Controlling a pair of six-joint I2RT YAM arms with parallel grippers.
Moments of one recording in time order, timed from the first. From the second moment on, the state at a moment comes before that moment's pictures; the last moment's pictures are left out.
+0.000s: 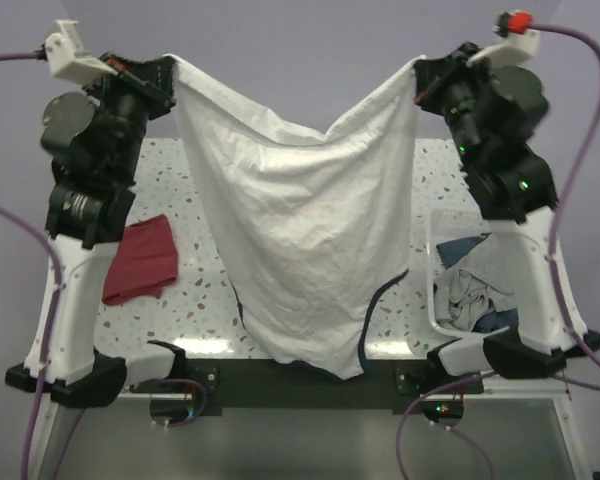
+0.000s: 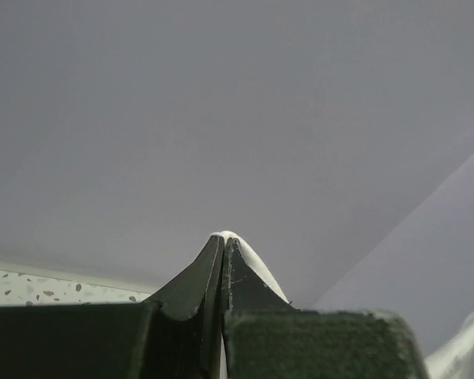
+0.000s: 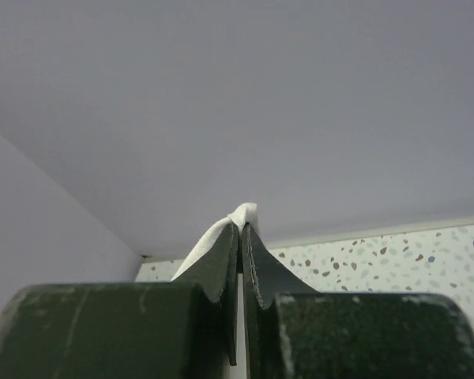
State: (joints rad) left arm -0.33 1.19 1.85 -0.37 -0.26 -0.55; right arm 0.42 1.33 2.04 -0.54 0.32 0.41
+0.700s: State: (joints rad) left arm 0.03 1.74 2.27 -0.03 0.24 -0.67; right arm 0.34 1.69 2.29 -0.36 0.24 0.38
